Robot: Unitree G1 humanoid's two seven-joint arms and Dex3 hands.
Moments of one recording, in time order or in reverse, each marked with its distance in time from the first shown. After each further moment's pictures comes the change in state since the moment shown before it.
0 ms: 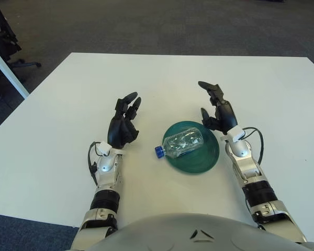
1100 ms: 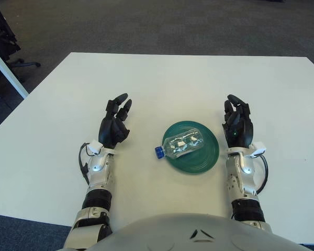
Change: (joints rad) left arm -0.010 0.082 0.060 0.041 -0.019 0.043 0.001; right arm 0.168 0.196 -0.178 -0.011 0.174 -0.044 0.082
